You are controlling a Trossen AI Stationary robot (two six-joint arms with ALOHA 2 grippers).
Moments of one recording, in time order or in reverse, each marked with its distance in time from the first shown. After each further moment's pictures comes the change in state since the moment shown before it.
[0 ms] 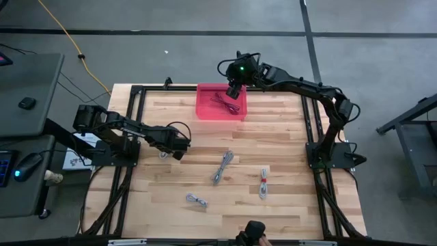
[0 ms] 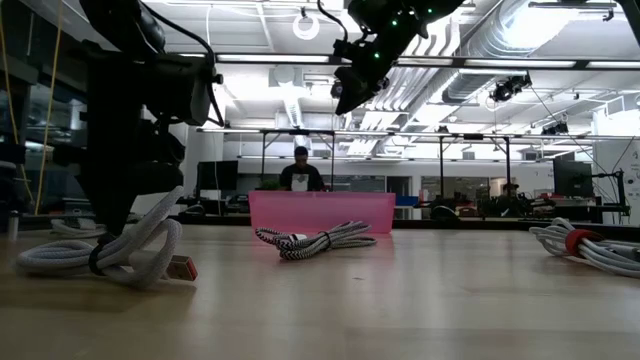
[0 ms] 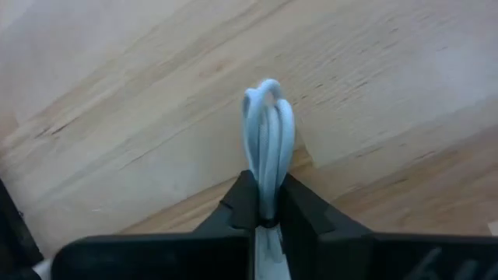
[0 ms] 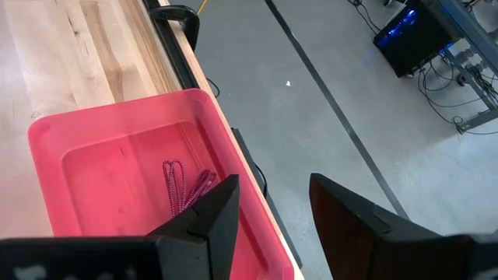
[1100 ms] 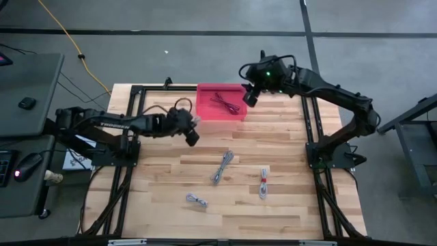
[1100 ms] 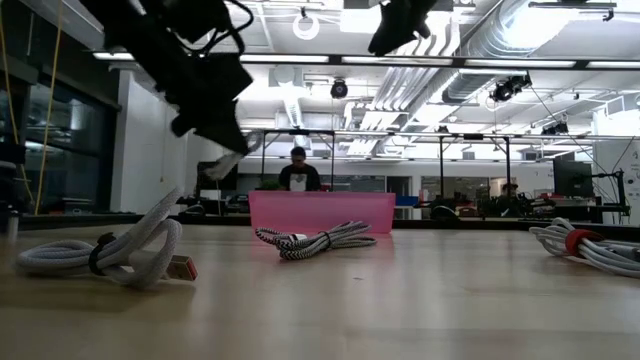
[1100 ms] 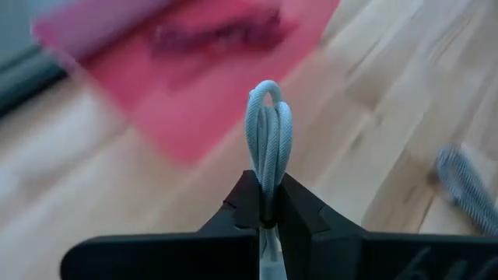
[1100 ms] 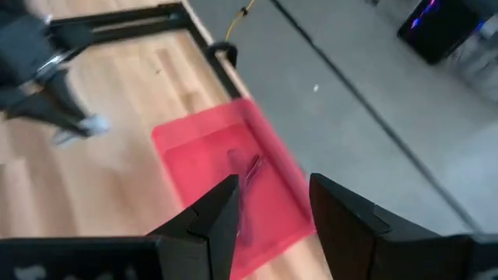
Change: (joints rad) left arm 0.138 -0.265 -0.002 0.645 -0.081 0.679; right arm 0.123 -0.298 -0.001 -0.282 -0.009 0.231
